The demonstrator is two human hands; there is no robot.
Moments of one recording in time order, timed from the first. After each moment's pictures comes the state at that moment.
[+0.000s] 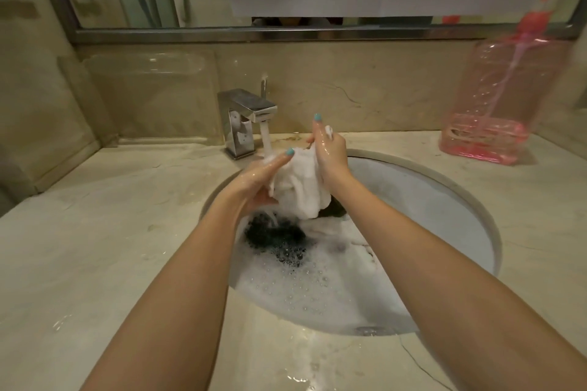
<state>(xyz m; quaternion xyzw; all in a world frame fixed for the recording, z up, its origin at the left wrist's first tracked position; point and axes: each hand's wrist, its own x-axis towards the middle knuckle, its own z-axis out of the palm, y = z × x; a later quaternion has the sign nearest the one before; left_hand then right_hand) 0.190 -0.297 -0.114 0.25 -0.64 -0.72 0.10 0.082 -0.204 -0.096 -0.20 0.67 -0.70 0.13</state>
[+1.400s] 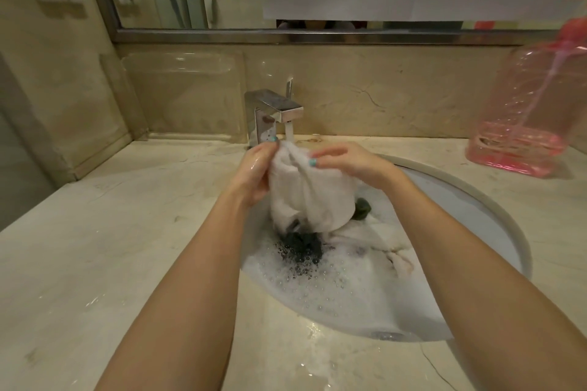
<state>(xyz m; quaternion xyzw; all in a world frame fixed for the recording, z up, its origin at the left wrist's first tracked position) 0.197 -0.317 -0.111 0.24 -0.57 -0.74 0.26 0.063 -0.180 -0.086 -0.48 0.75 -0.40 0.24</state>
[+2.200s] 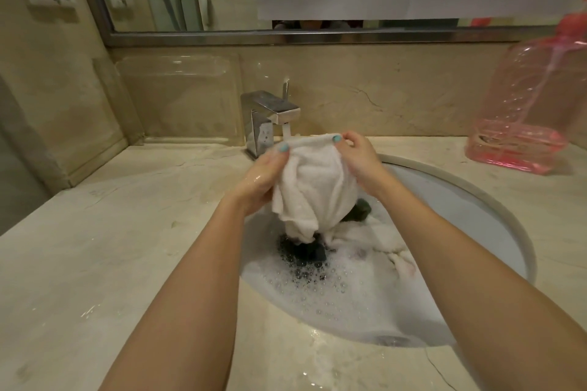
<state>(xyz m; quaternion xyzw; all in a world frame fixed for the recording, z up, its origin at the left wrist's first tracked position) 0.200 -0.311 -0.116 0.19 -0.66 -0.70 0.20 0.055 -0.195 -0.105 -0.30 0.72 -0.60 0.15</state>
